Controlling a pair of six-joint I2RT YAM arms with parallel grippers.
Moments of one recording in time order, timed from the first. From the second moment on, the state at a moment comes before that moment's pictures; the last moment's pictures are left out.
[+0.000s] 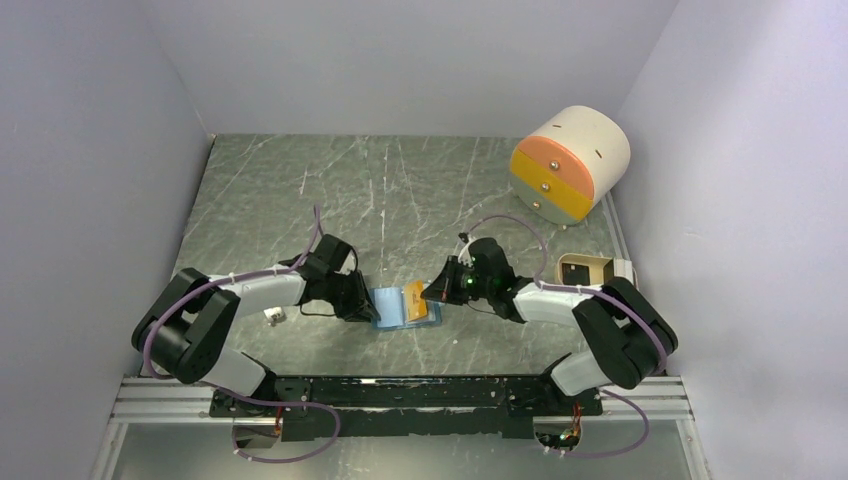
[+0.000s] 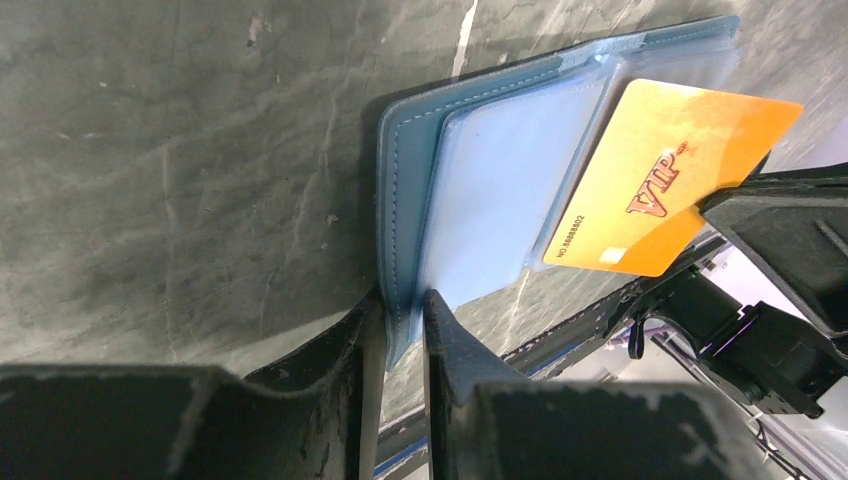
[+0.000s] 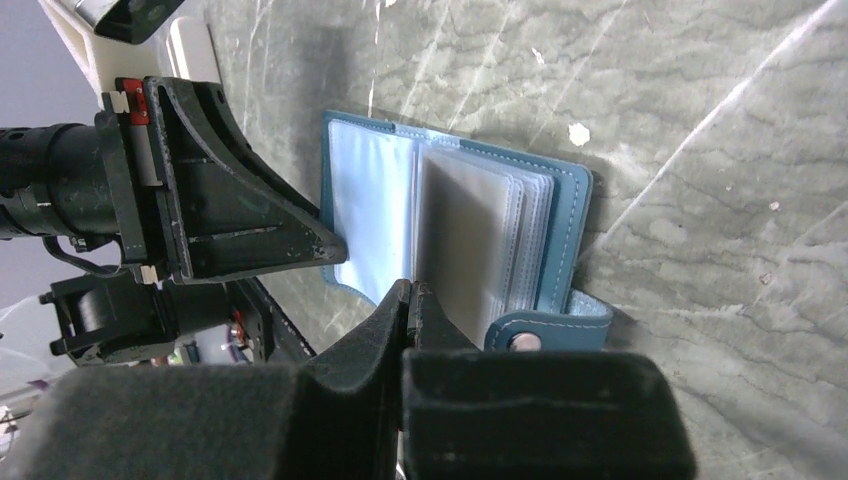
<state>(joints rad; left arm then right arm) -0.55 1.48 0.59 -0.21 0.40 -0.88 0.62 1.45 0.48 0.34 -0.39 0.83</state>
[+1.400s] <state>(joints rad) -0.55 1.48 0.56 -0.16 0.43 -0.89 0.66 1.60 0.46 0.54 -0.39 0.87</state>
